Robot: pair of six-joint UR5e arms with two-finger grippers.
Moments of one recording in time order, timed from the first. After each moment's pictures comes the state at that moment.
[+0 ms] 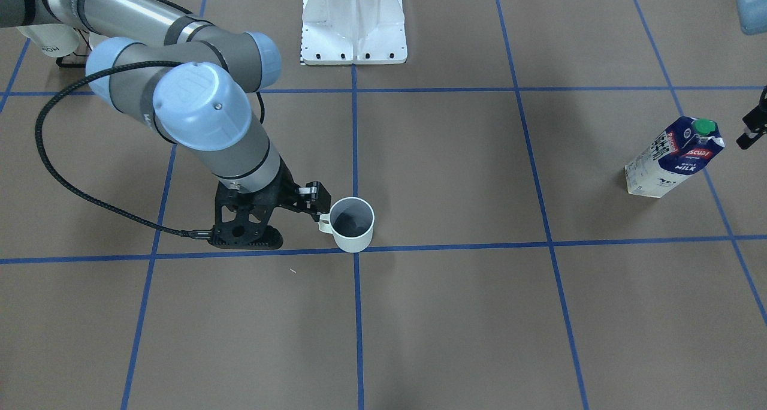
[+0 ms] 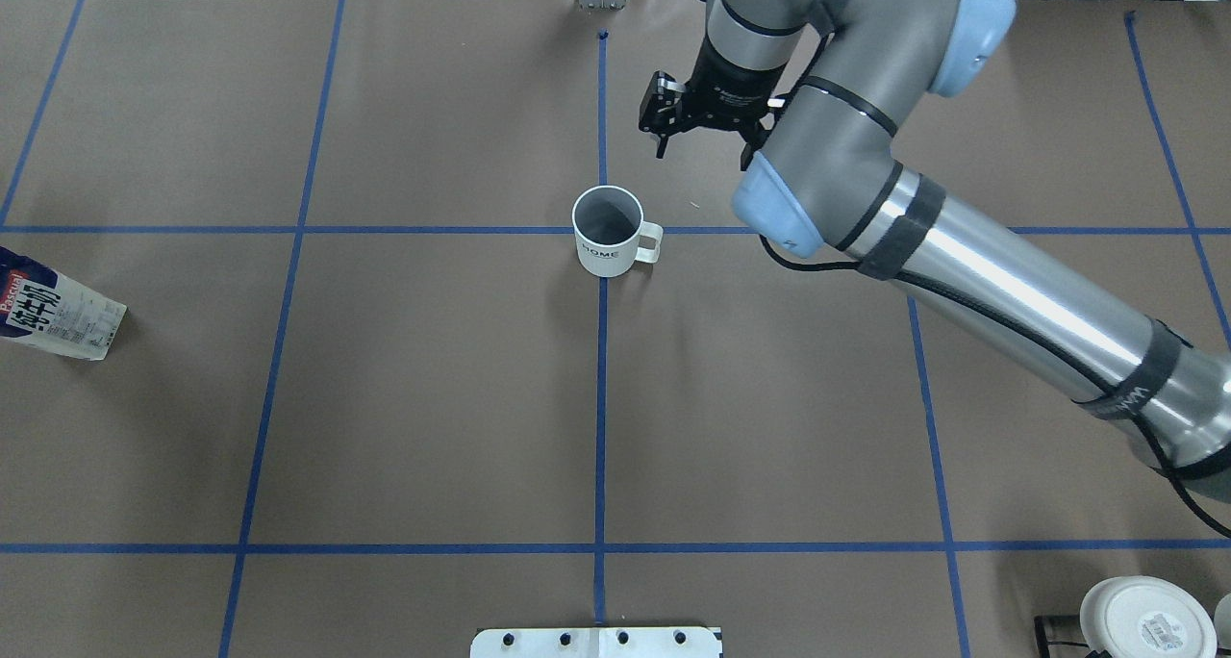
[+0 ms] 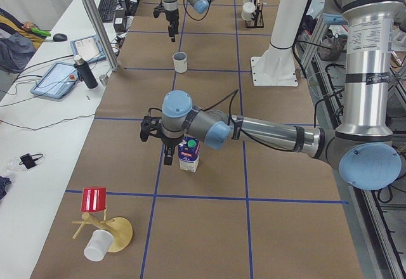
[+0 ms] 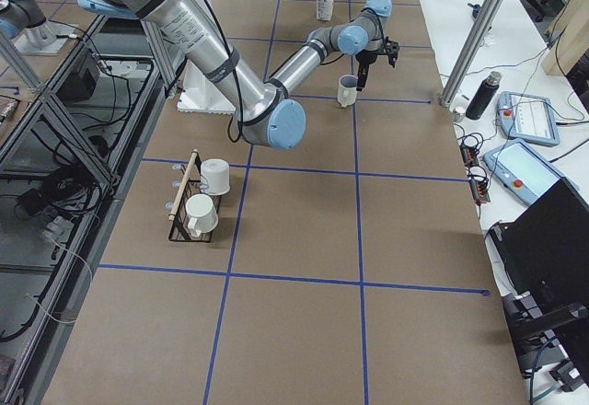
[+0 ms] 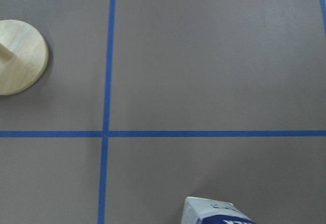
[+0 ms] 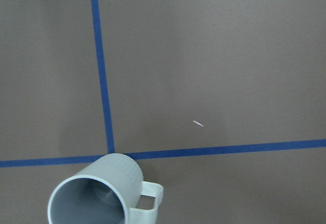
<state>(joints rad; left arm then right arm) -1.37 -1.53 -1.87 -1.77 -2.28 -0.43 0.85 -0.75 1.48 -1.61 2.20 1.06</state>
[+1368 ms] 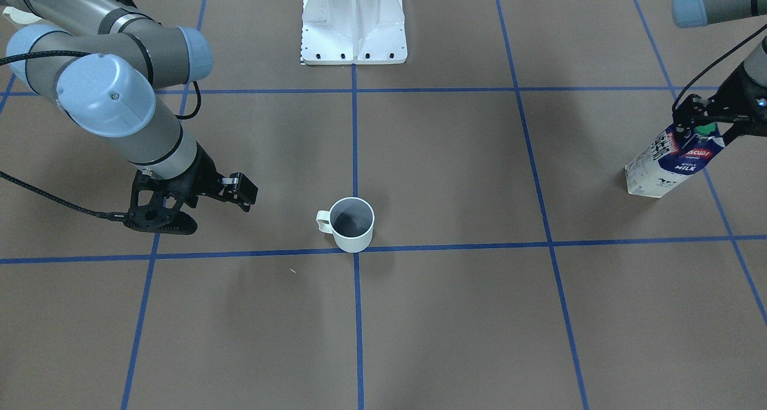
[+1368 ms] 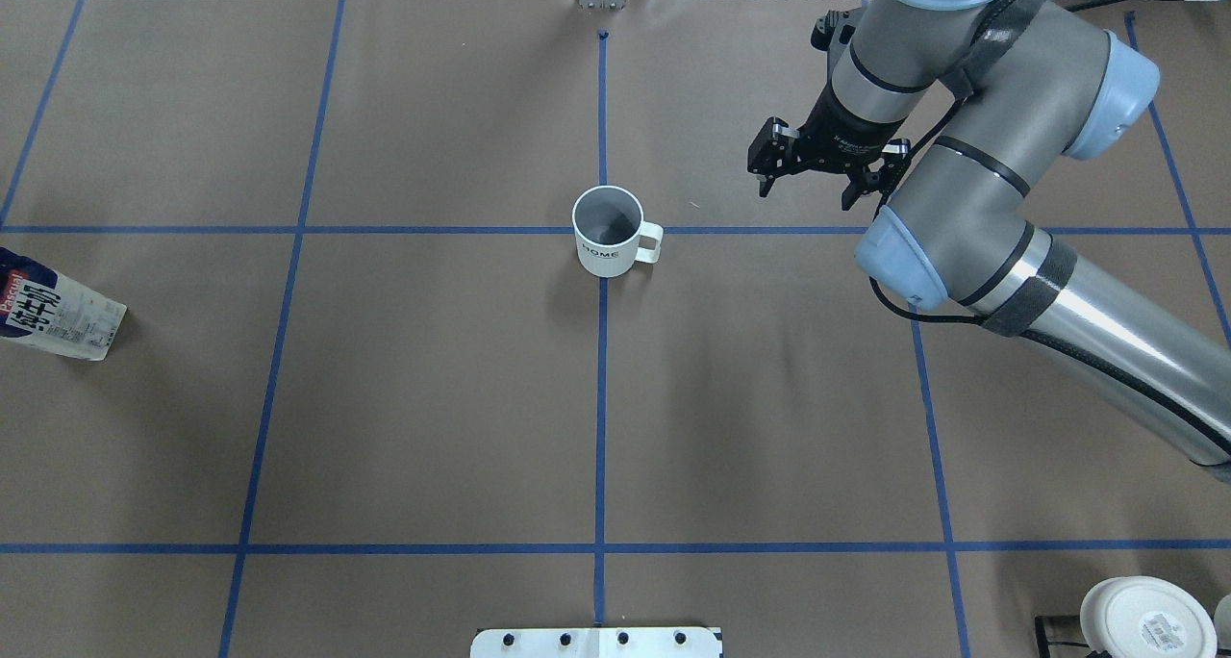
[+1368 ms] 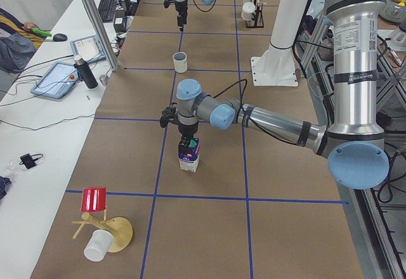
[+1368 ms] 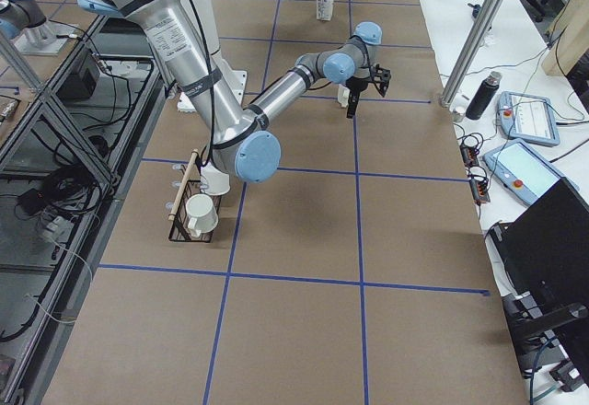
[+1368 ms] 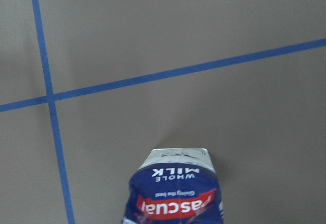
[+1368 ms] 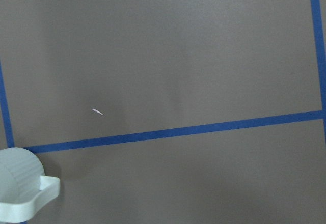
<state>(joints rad) -1.17 -1.47 -1.91 -1.74 -2.17 -0.33 0.87 -0.96 1.62 -1.61 2.19 1.05</state>
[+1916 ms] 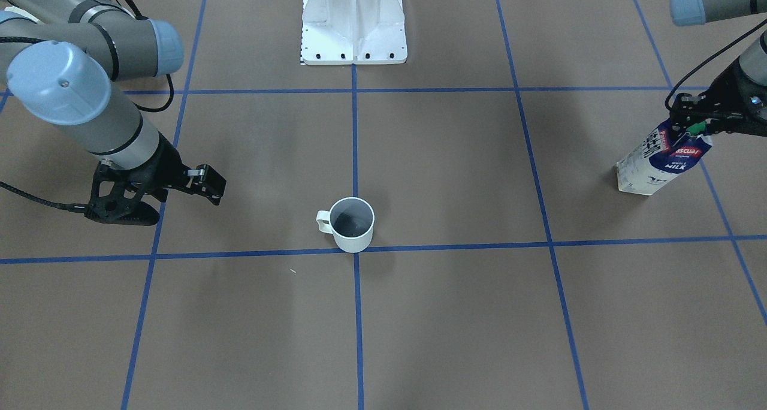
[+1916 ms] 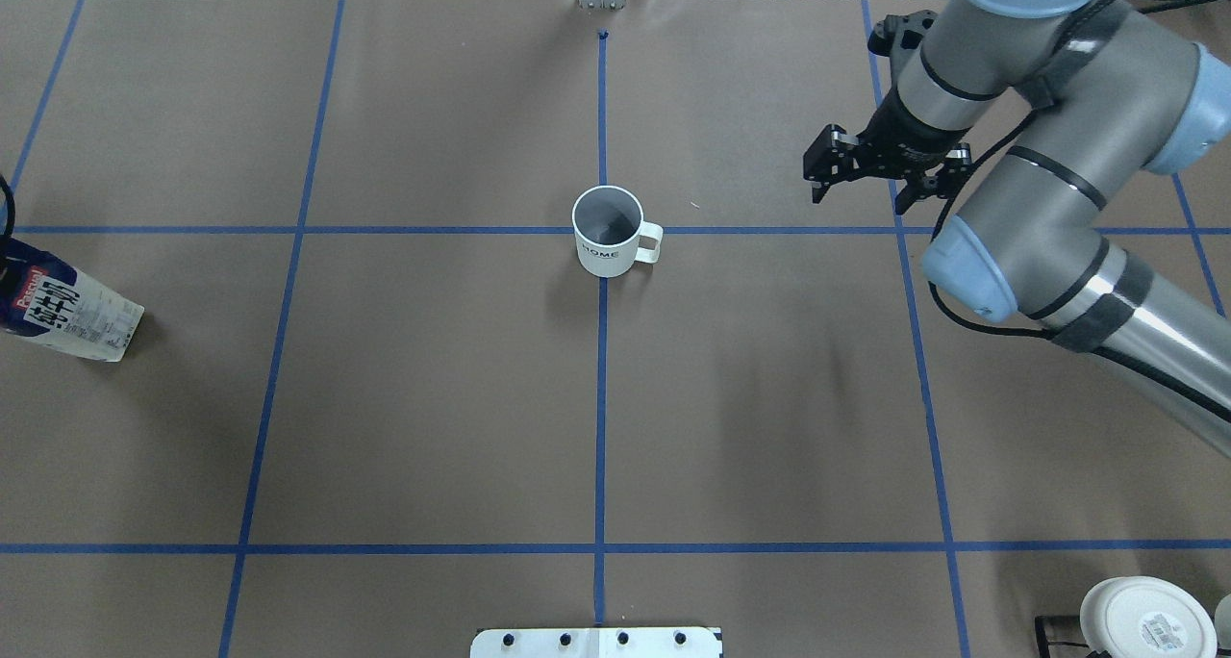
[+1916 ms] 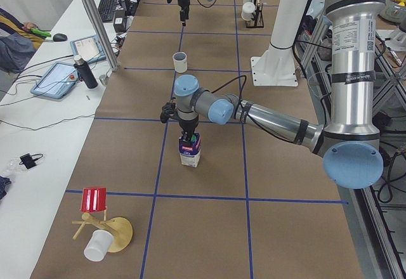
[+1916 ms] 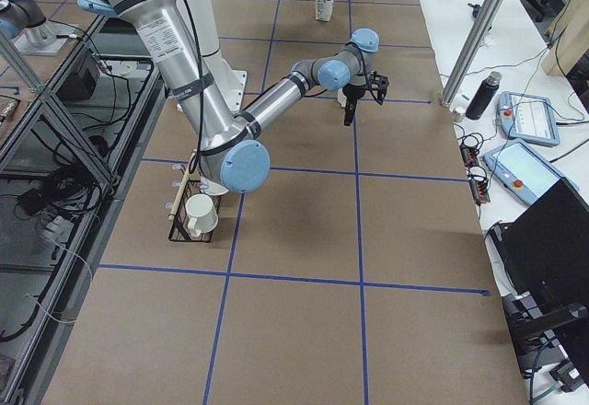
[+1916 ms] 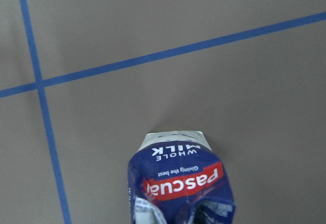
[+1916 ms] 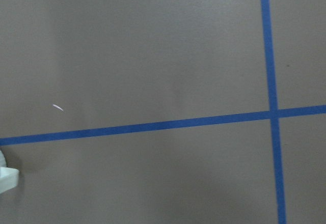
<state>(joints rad) -1.18 -1.55 -1.94 -1.60 -2.27 -0.33 0.92 -1.09 1.73 -1.62 2.21 0.96</state>
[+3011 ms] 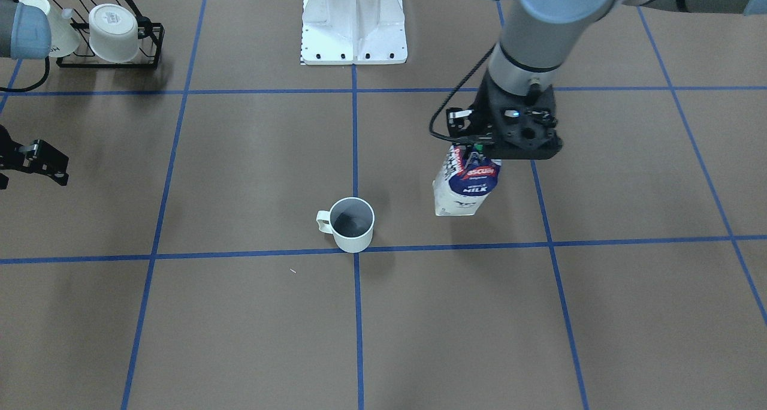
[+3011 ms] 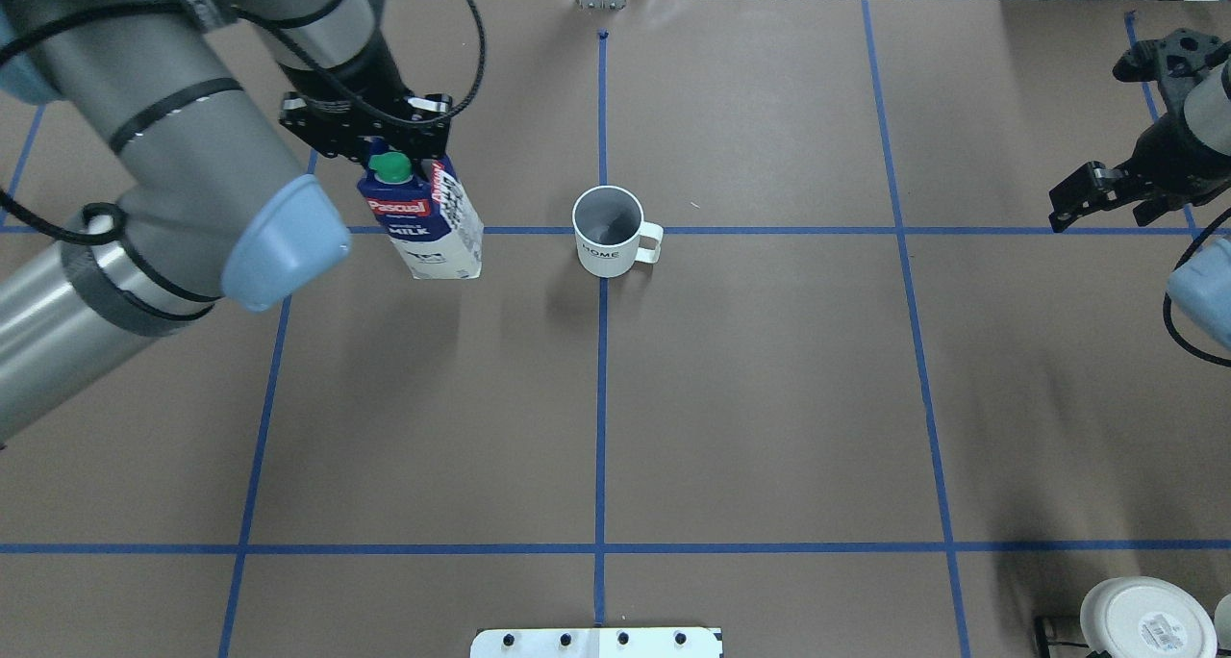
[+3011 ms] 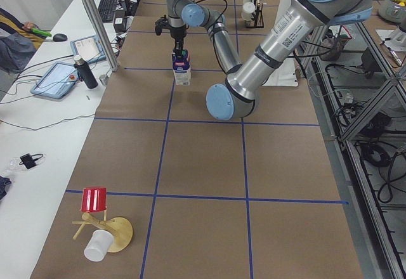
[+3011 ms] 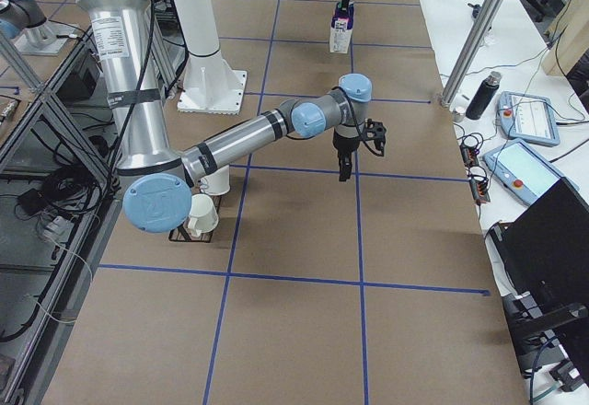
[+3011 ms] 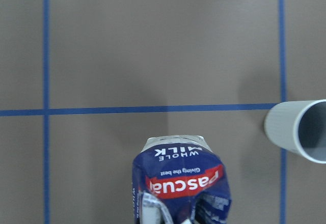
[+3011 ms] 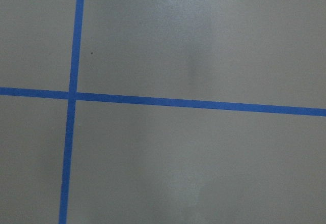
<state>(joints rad) -0.83 -2.41 -1.76 -1.18 -2.10 -0.91 1.13 -1.43 1.85 -1.61 2.22 0.51</state>
